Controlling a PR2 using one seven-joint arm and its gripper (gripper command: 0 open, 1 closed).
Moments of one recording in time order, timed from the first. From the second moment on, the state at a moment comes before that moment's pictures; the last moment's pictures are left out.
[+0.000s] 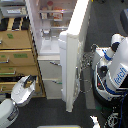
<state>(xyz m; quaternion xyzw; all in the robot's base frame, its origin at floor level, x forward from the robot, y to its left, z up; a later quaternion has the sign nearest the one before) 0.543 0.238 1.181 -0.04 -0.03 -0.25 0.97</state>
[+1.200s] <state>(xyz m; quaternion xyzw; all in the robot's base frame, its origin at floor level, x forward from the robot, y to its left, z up) 0.563 -0.257 1.263 -0.03 -0.10 -0.52 0.85</state>
